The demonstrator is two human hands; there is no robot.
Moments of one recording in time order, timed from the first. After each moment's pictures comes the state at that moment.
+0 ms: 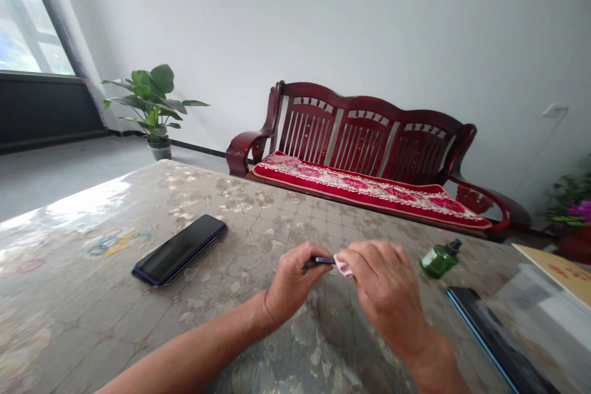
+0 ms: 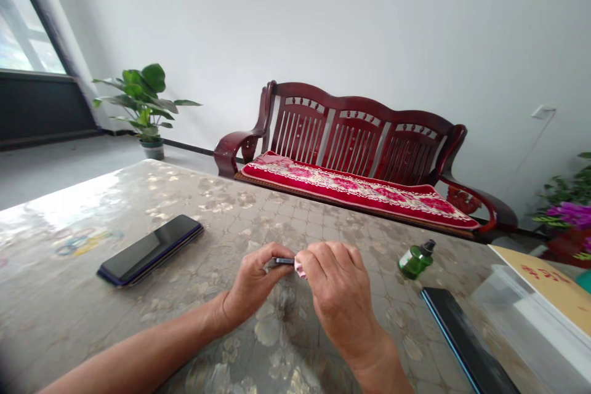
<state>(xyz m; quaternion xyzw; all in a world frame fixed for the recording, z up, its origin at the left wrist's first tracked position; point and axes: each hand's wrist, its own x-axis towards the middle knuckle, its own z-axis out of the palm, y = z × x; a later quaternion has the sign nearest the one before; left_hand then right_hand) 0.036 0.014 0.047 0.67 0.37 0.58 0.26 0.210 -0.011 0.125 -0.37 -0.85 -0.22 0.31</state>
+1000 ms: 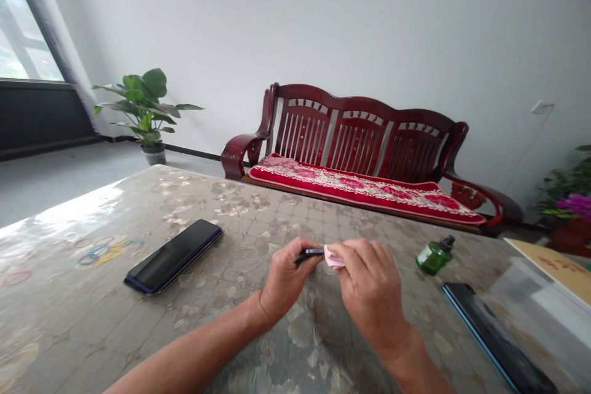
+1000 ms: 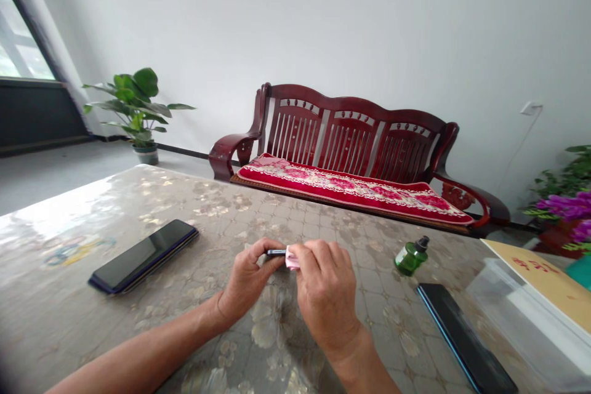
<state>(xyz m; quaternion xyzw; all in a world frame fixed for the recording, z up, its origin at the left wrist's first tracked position) 0.035 0.020 0.048 0.64 0.42 0.60 0.24 0.191 -0.008 0.111 -0.42 -0.80 -0.20 0.37</state>
